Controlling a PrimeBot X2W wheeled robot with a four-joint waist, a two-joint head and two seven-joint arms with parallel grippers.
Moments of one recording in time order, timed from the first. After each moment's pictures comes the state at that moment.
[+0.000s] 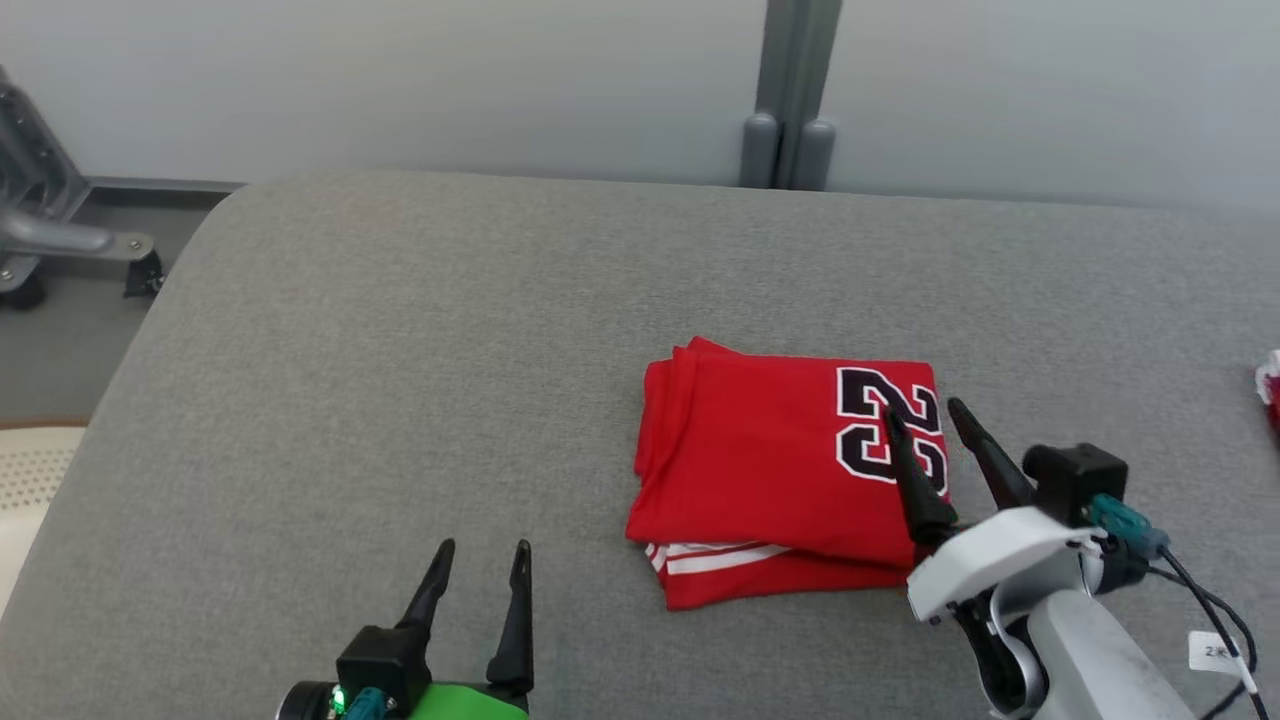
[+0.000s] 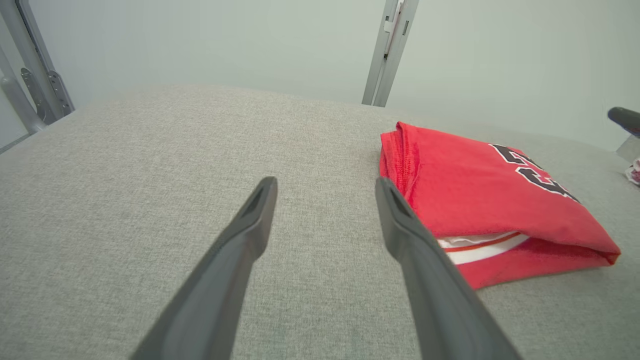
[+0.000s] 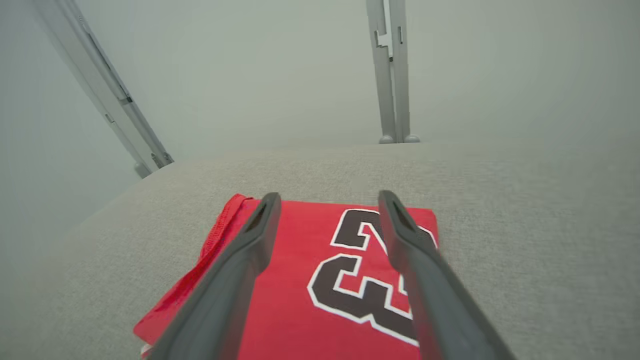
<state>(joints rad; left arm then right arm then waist) 0.02 0.05 -0.35 0.25 -0.30 0.05 -0.26 -0.26 -0.11 0.21 0.47 0.37 0.13 -0.25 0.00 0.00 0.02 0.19</state>
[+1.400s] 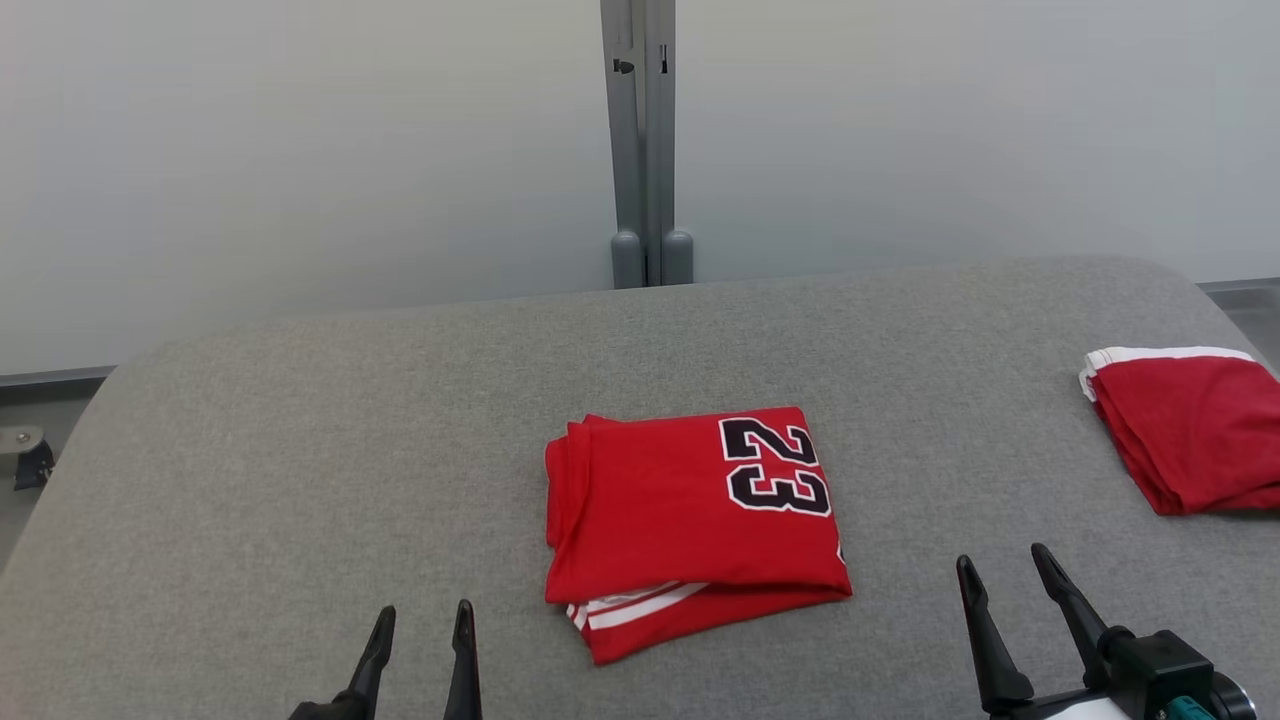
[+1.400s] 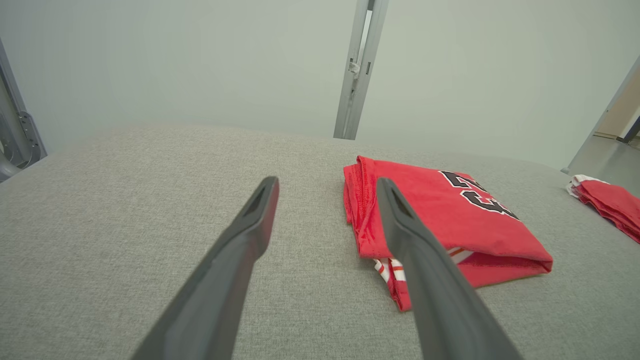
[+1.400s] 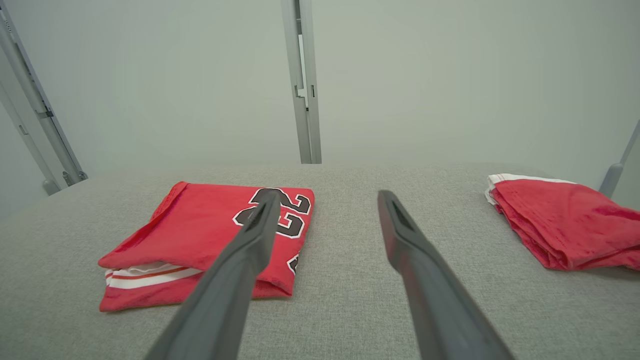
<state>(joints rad) 0.18 0.05 -0.22 0.15 -0.29 0.02 -0.26 0.20 -0.10 0.06 0.07 0.15 0.13 -0.26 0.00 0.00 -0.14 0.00</state>
